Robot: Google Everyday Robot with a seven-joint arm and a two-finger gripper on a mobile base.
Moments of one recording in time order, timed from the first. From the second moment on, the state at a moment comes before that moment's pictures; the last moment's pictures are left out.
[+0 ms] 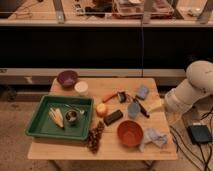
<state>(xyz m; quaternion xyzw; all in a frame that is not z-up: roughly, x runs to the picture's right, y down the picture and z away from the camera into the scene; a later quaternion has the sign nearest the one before) 0.247 0.120 0.629 -0.19 -0.33 -0.48 0.79</state>
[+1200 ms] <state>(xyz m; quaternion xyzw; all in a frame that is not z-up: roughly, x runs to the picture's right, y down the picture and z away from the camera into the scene) 0.262 -0.029 0.780 -0.21 -0.17 -0.50 0.82</state>
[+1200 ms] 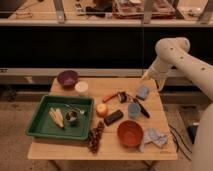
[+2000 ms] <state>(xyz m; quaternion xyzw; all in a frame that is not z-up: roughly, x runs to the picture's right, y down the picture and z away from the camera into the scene) 0.279 -0.040 0.837 -0.20 -0.12 -0.49 0.84</state>
